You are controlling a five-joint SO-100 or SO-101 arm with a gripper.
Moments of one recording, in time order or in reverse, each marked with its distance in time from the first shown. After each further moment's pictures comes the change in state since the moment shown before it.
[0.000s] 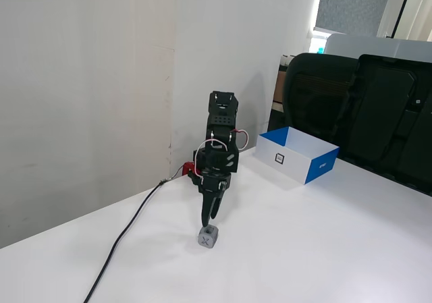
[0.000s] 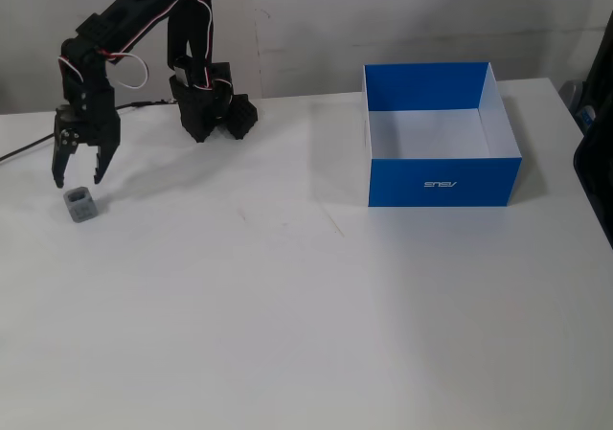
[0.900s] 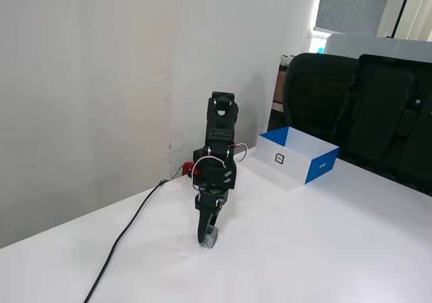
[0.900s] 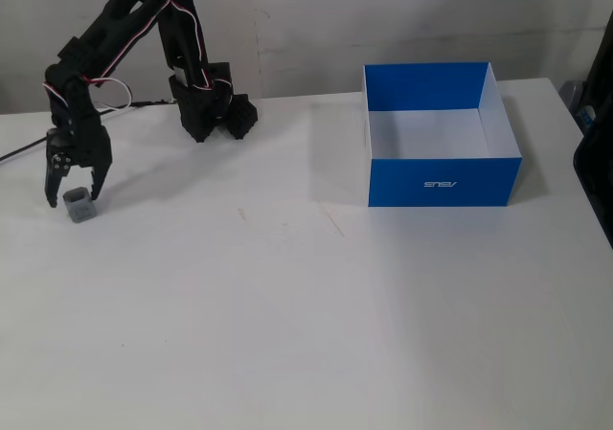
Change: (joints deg) arm -0.9 -14.1 -7.6 -1.8 -1.1
